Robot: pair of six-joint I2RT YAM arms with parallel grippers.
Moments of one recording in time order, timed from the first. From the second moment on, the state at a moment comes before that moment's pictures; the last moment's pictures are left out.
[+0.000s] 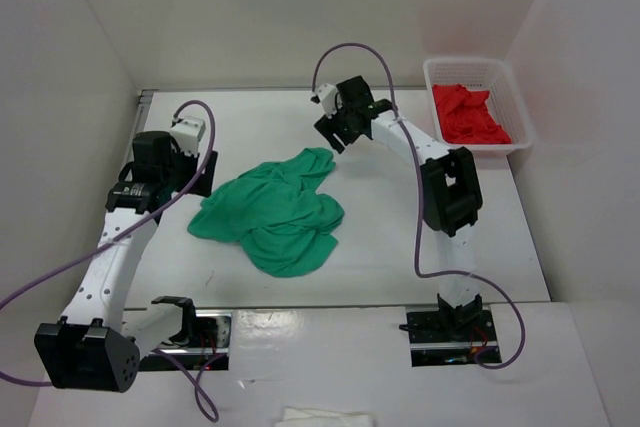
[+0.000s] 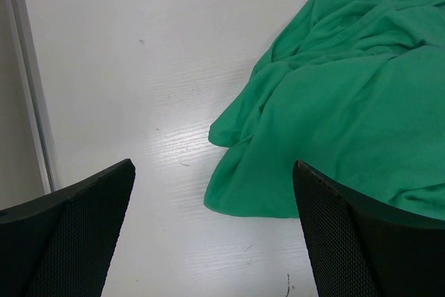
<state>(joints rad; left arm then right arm) -0.02 1.05 0.98 -0.58 0.03 0.20 0.45 2.11 1.79 -0.54 -0.08 -0.40</state>
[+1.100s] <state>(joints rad) -0.02 1.10 0.98 -0.58 0.05 0.20 0.53 2.41 2.02 -0.59 -0.18 -0.37</state>
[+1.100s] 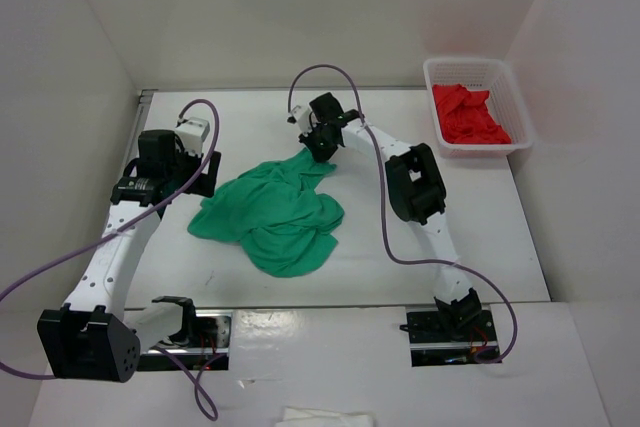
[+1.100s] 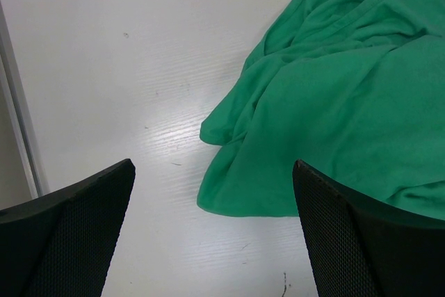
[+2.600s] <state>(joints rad) -0.09 1.02 0.98 -0.57 0.20 0.23 0.87 2.32 3.10 -0.84 0.33 -0.61</state>
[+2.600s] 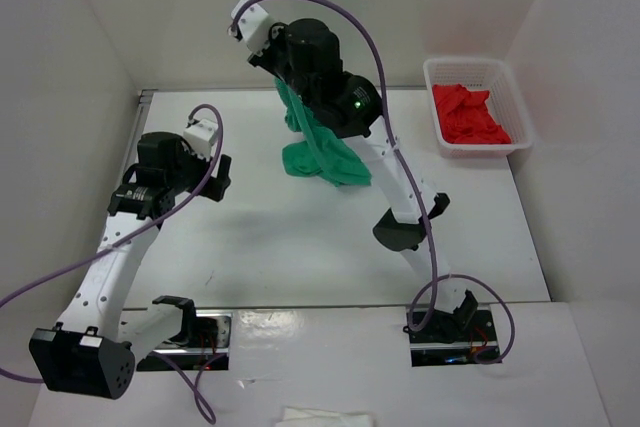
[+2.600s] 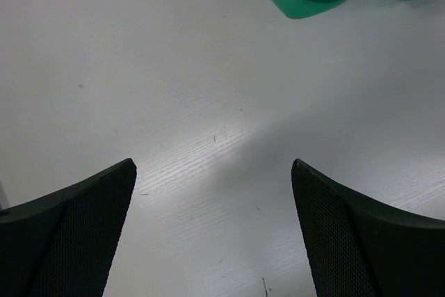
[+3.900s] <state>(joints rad) -0.09 1.35 1.02 -0.19 0.80 -0.10 0.88 2.26 3.10 -0.69 0.57 -0.67</state>
